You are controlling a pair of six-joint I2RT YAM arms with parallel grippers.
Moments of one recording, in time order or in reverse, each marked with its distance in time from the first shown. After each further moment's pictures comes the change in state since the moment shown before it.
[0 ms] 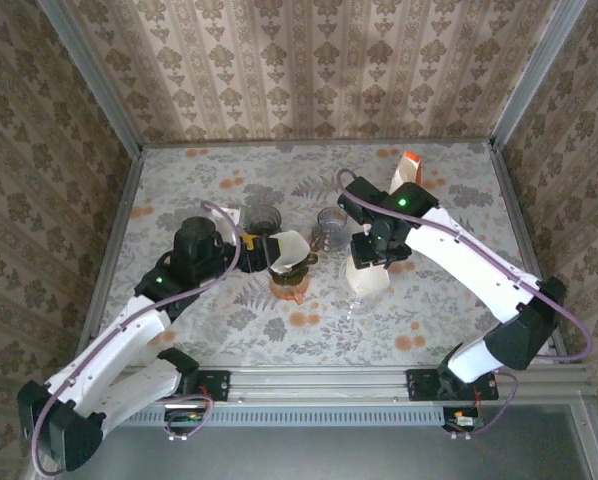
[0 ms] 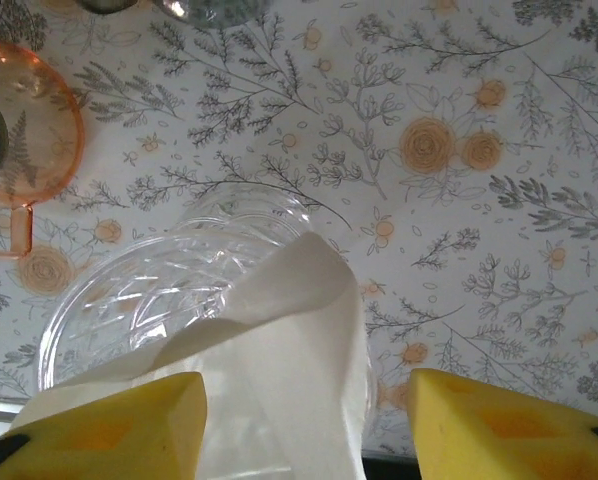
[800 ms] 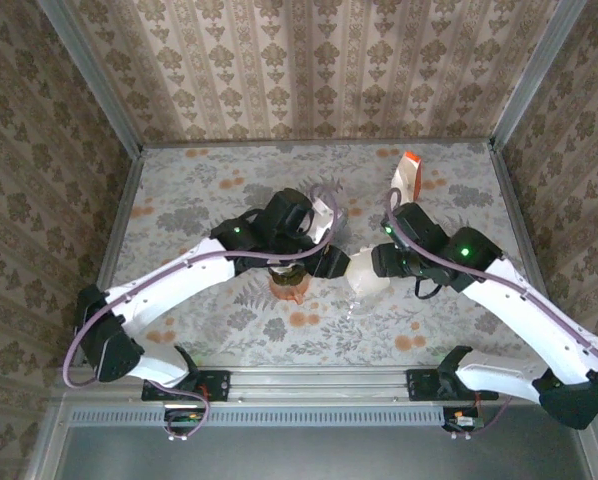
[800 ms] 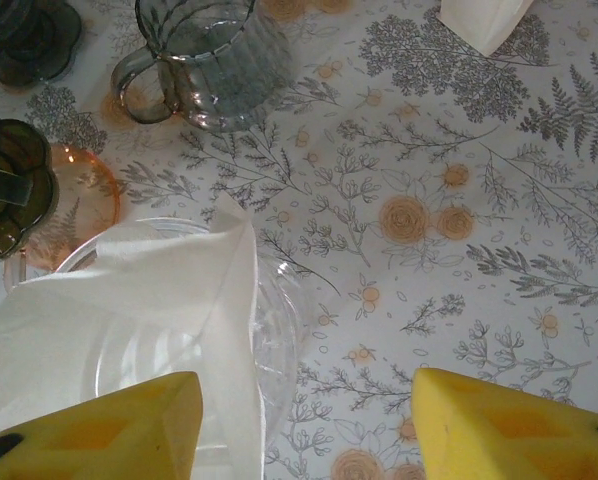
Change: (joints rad) left arm -0.352 0.537 0.527 -0.303 0.111 0.180; right arm -0.011 -0.406 -0.330 0.265 0.077 -0.029
